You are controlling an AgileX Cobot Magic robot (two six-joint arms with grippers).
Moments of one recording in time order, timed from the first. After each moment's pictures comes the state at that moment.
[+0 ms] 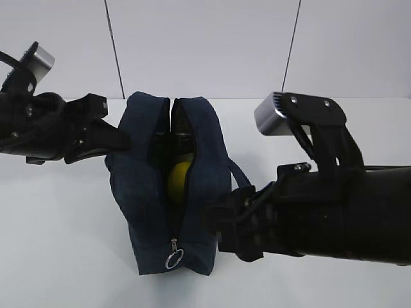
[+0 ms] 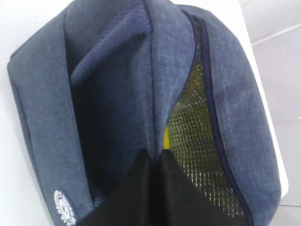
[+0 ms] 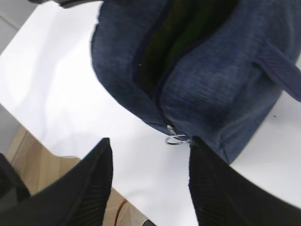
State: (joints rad) left arm -0.33 1.48 -0.78 -1.42 0.50 0.82; right arm 0.81 1.27 -0.67 0.74 0.15 -0.29
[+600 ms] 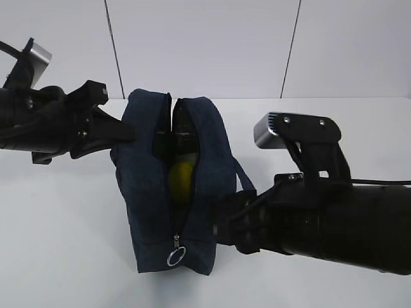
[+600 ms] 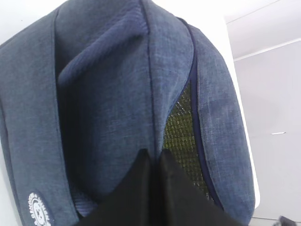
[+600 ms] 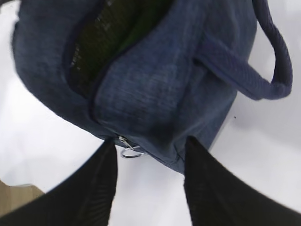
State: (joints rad) left arm -0.33 1.48 -0.78 -1.53 0.52 0.82; right arm 0.81 1.36 -0.61 0.78 -0.03 -0.29
